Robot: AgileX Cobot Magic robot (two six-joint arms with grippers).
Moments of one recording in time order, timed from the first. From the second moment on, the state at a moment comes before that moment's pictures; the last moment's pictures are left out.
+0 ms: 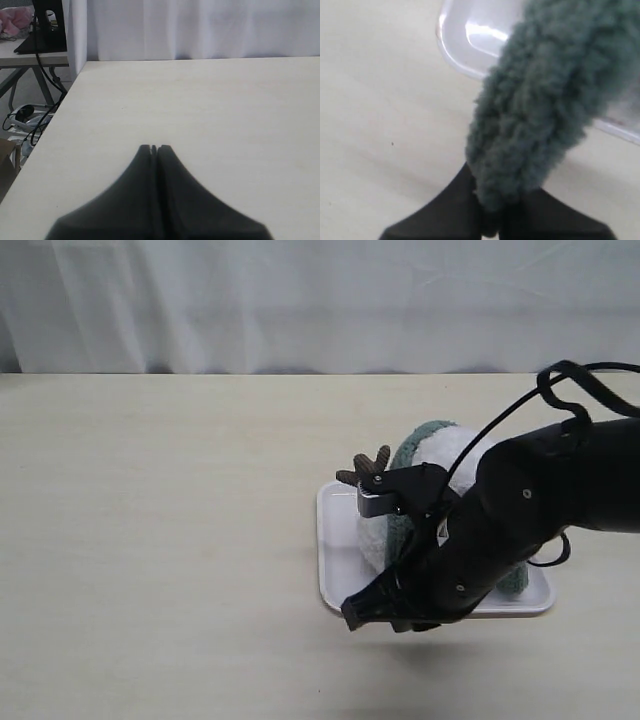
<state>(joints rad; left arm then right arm) 0.06 0.00 0.00 -0.03 0.35 0.08 0.61 1.64 -0.85 0.16 0.62 0.12</state>
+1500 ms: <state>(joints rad) 0.06 0.00 0.00 -0.03 0.35 0.08 0.61 1.46 -0.82 0.11 0.87 0.07</state>
